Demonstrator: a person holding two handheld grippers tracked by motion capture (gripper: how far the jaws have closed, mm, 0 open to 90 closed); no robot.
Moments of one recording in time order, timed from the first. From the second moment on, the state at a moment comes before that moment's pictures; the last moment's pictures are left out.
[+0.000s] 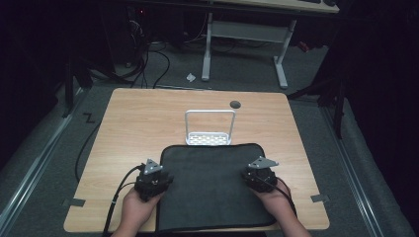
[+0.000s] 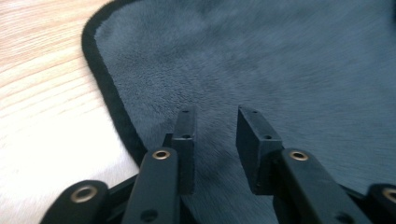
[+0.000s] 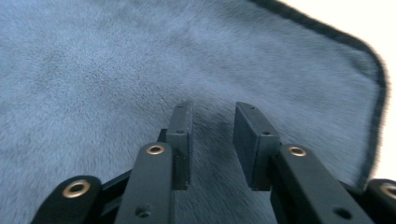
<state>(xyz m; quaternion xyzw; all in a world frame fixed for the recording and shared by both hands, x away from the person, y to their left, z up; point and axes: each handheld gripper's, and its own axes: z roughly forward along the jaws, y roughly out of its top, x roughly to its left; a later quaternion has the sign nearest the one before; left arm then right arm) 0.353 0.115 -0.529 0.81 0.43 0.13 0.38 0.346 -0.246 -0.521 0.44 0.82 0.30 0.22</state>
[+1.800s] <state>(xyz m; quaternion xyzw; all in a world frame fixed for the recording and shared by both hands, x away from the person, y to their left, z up) 0.415 0.080 -0.538 0.77 0.46 0.12 0.42 0.257 -0.120 -0.512 0.27 0.87 0.40 0.13</state>
